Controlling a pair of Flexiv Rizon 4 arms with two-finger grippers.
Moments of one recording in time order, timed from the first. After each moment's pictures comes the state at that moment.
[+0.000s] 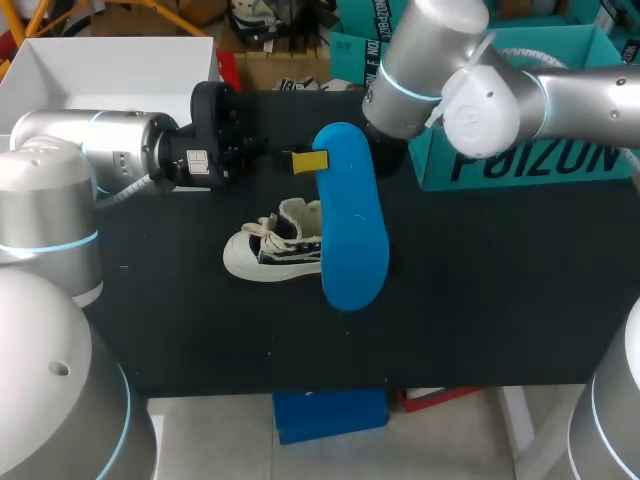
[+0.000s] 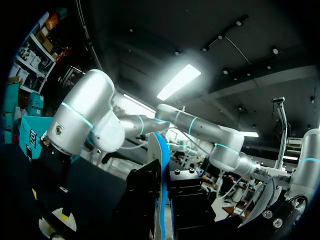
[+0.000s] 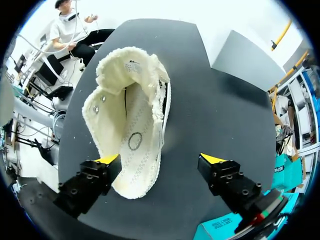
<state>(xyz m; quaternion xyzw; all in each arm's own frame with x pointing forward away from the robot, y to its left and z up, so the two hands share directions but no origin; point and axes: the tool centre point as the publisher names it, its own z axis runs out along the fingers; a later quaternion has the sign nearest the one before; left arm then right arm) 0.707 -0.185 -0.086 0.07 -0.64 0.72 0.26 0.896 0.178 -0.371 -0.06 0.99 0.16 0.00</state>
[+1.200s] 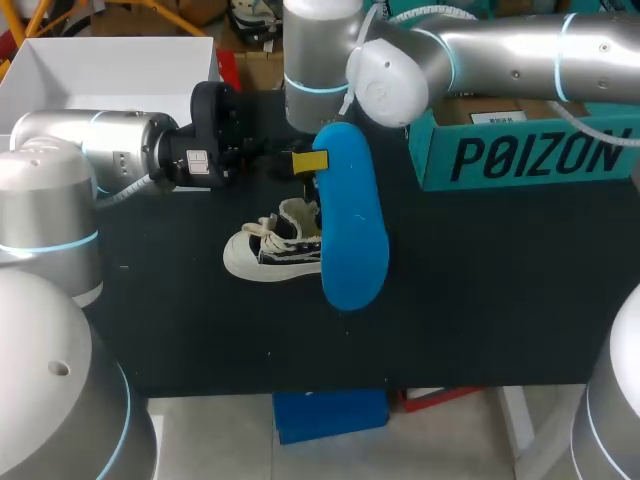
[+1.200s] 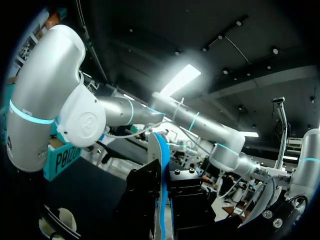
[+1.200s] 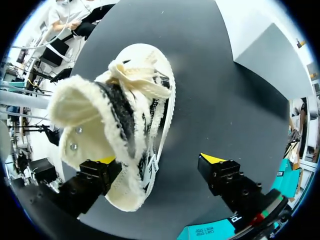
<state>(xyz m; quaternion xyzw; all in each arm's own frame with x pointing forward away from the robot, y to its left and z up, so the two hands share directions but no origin) 0.707 -0.185 -0.086 0.07 -0.64 0.72 0.26 0.900 0.222 -0.390 -0.09 0.99 0.01 -0.04</state>
